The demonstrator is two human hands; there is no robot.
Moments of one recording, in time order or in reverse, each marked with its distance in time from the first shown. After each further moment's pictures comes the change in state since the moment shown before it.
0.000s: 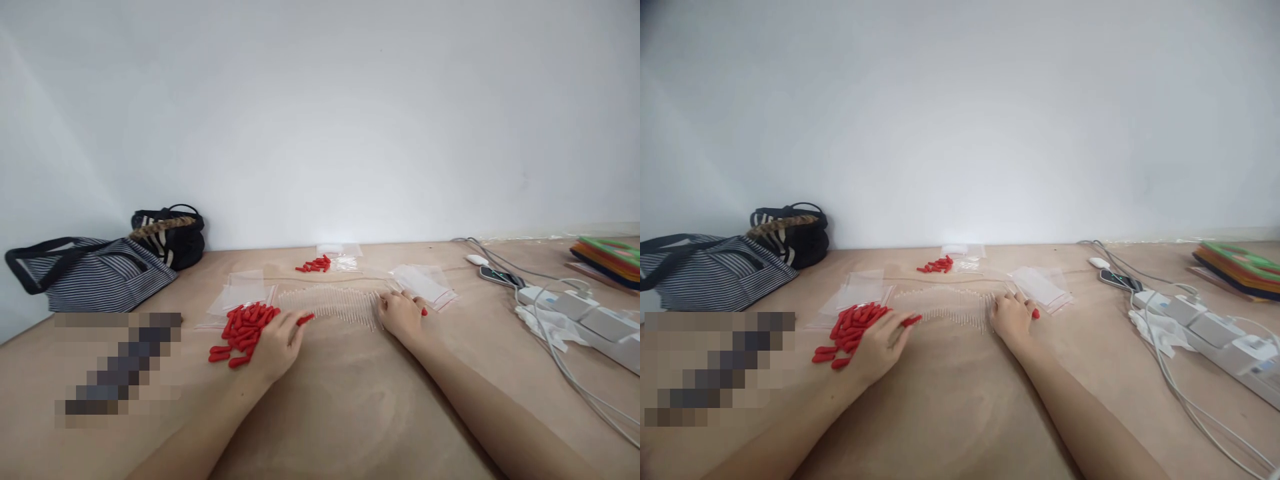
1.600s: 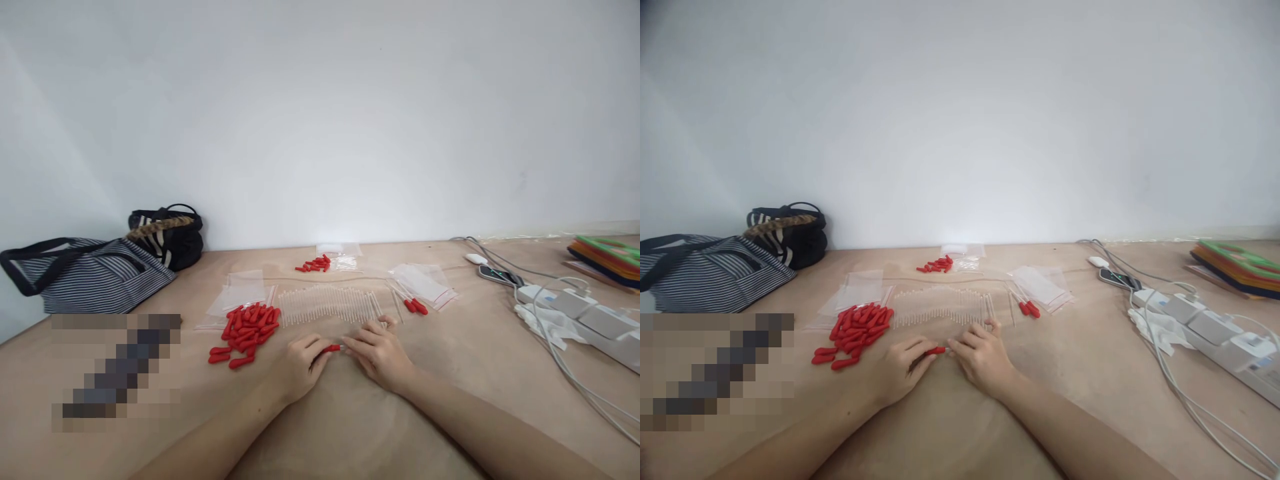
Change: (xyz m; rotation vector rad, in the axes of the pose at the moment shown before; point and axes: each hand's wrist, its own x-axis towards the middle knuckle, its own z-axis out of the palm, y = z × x) left_hand -0.012 0.025 0.017 -0.207 -0.253 0.137; right_hand -0.062 -0.024 -0.001 0.387 0.344 -0.803
